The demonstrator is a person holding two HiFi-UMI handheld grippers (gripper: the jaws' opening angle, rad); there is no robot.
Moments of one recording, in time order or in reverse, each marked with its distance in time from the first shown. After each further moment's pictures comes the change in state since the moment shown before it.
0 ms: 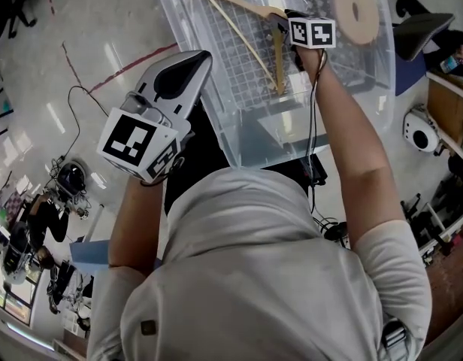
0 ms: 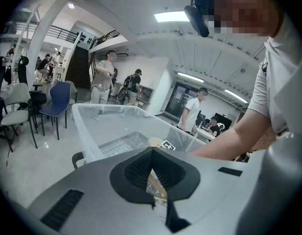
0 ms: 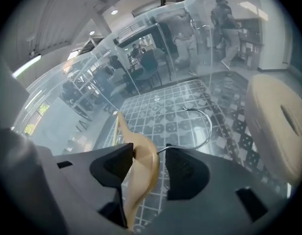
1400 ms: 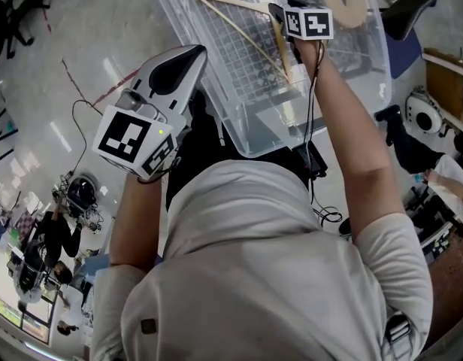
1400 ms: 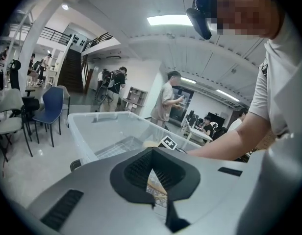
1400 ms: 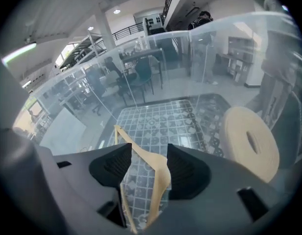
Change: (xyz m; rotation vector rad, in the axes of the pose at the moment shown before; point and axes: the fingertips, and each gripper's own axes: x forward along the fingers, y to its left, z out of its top) left arm -0.022 -0.014 0.020 0.052 -0.016 -0.066; right arm -0.057 0.012 0.030 -0.042 -0.061 -0.182
